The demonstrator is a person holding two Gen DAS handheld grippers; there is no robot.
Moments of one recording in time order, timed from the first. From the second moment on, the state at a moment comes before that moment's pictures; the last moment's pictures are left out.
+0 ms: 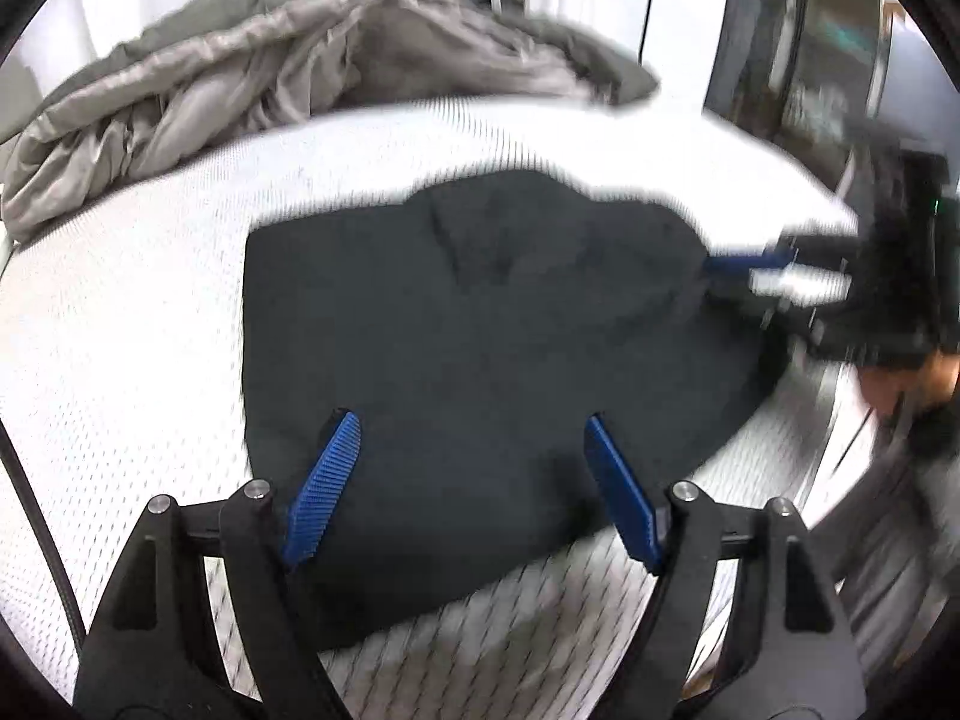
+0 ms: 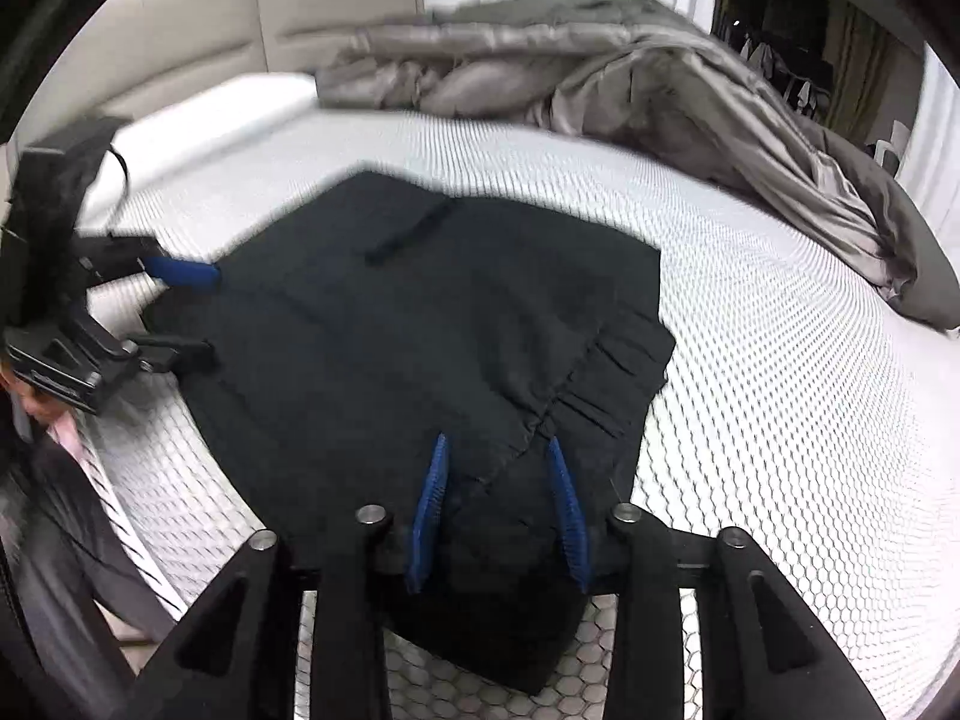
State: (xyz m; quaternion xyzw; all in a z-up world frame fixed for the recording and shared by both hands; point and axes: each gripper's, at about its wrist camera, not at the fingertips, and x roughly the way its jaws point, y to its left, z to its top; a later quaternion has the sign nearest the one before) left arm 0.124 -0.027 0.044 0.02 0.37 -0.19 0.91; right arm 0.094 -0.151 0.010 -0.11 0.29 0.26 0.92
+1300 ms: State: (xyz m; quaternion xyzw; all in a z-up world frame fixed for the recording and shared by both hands) left arm 0.205 0.007 0.065 -0.05 0.39 -0.09 0.91; right arm 0.185 -0.087 0.018 -0.09 0.35 0.21 0.91
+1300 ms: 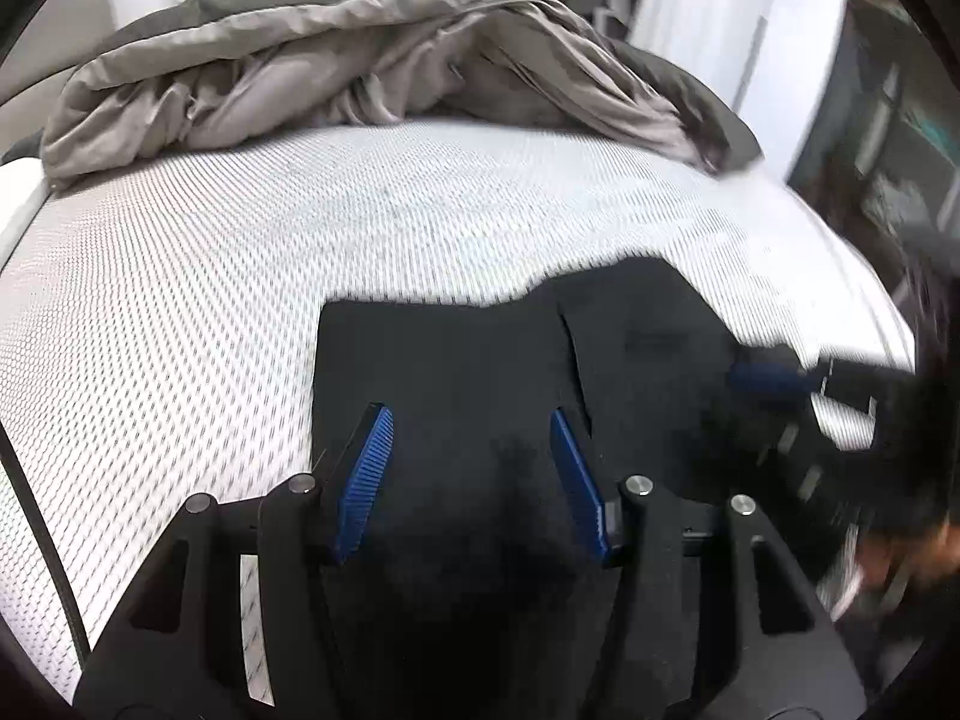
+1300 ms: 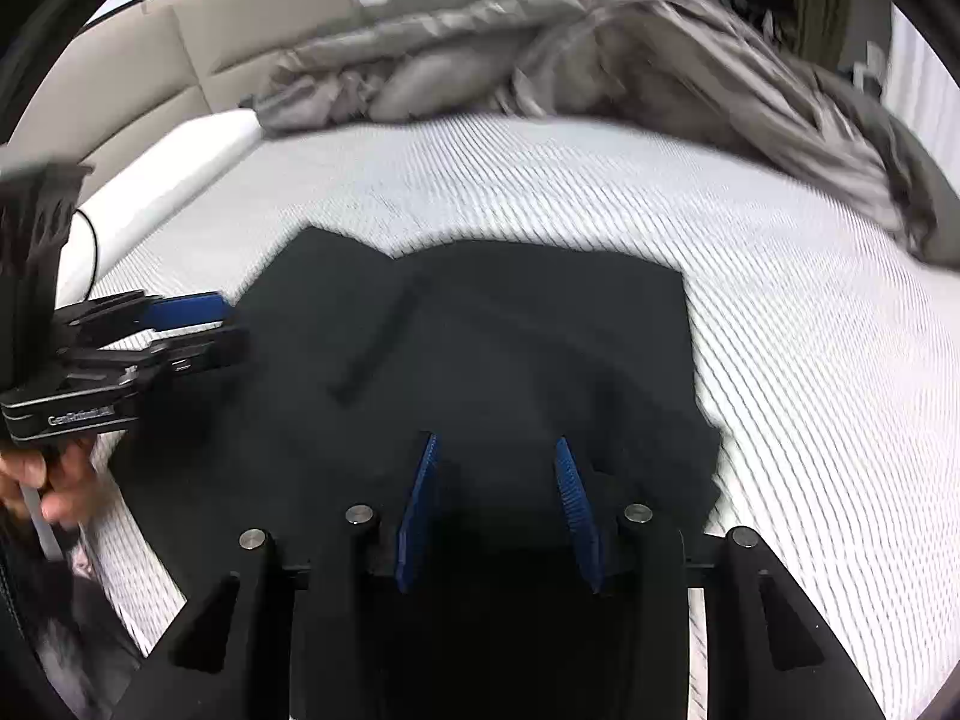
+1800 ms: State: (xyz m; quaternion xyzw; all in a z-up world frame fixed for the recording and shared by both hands) left arm 0.137 0.049 0.063 -0.06 0.40 -0.08 0.91; right arm 0.139 -0.105 0.013 -0.11 0.33 0.23 0.91
